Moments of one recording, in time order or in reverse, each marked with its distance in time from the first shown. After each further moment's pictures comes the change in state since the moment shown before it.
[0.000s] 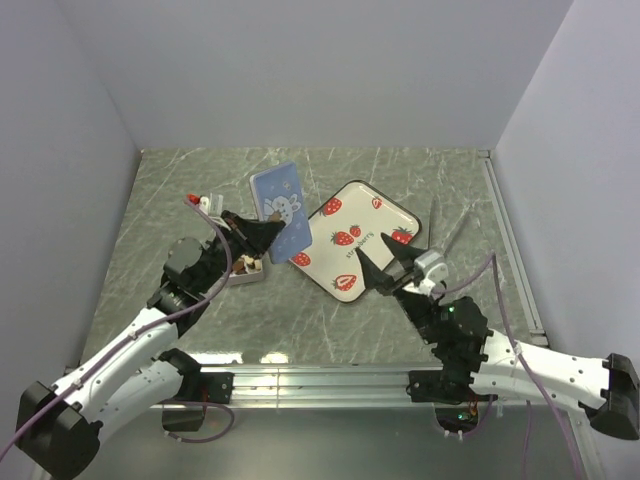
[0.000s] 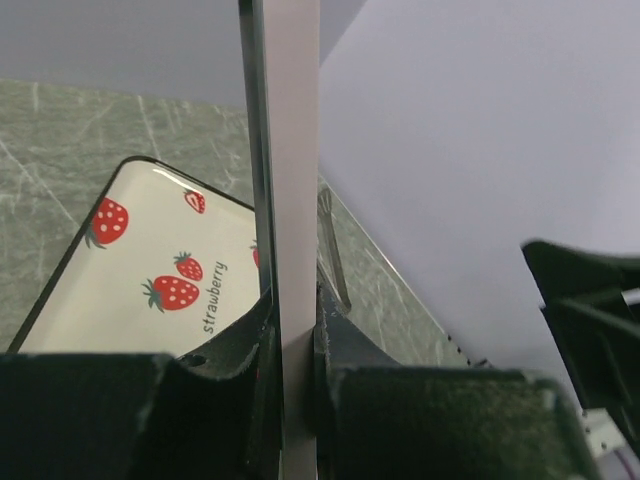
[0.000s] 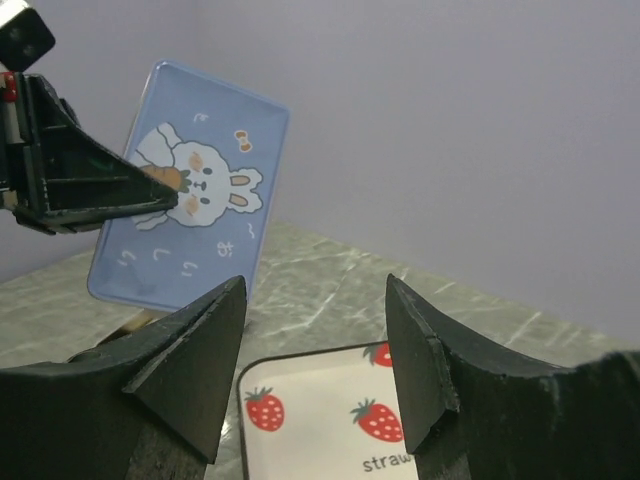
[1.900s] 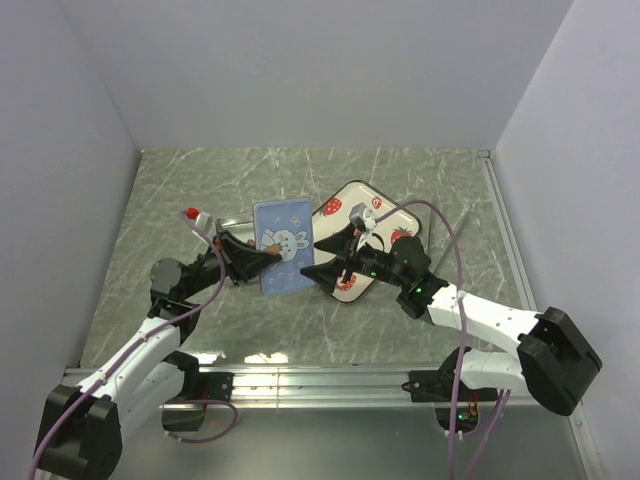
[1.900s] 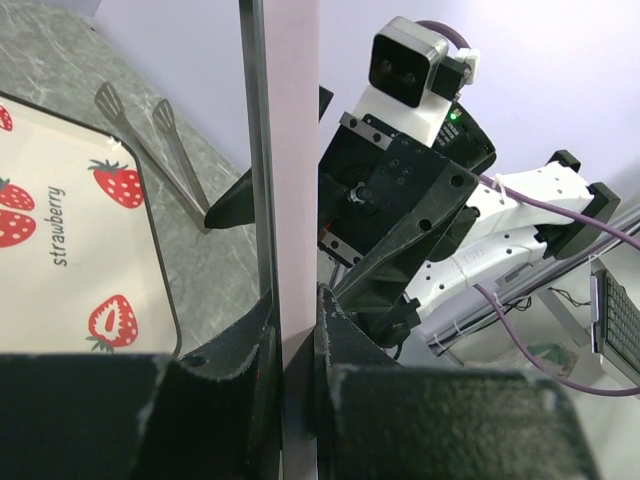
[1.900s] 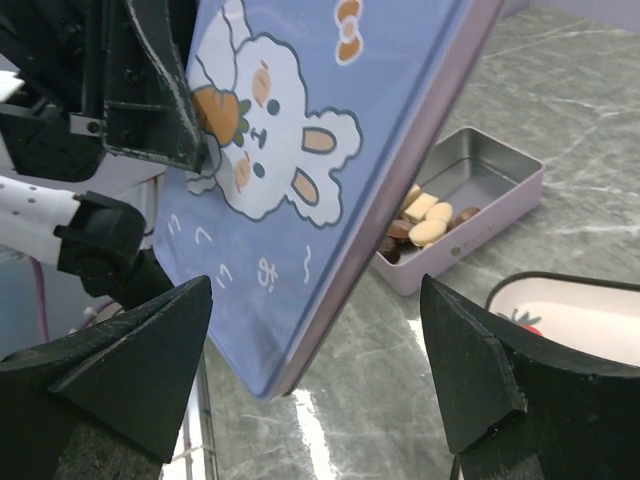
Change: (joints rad) left arm 0.249 0.004 -0.241 0.445 0.650 -0.330; right arm -0.430 0.547 0.211 -0.055 -1.006 0.637
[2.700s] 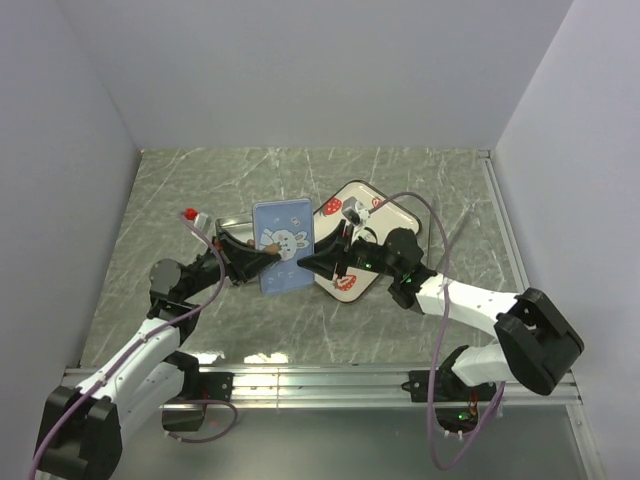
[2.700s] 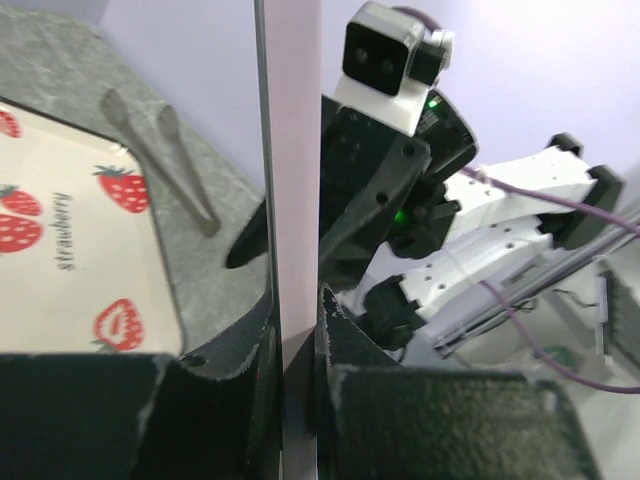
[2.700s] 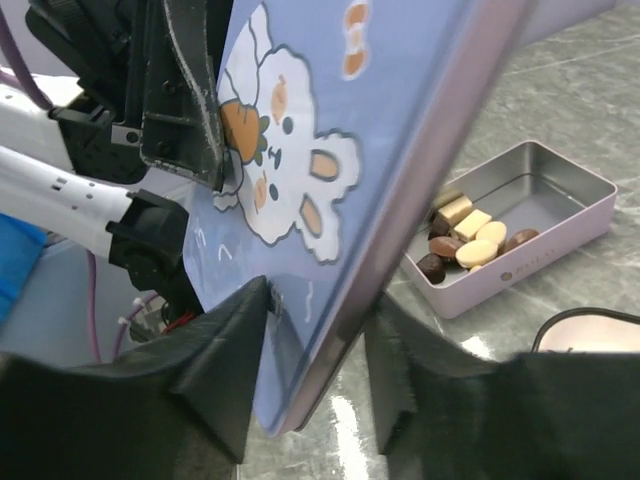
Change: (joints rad) left arm 0.001 0.000 -0.010 0.019 -0.004 -0.002; right arm -0.022 0.141 0.044 0.160 -0.168 0.095
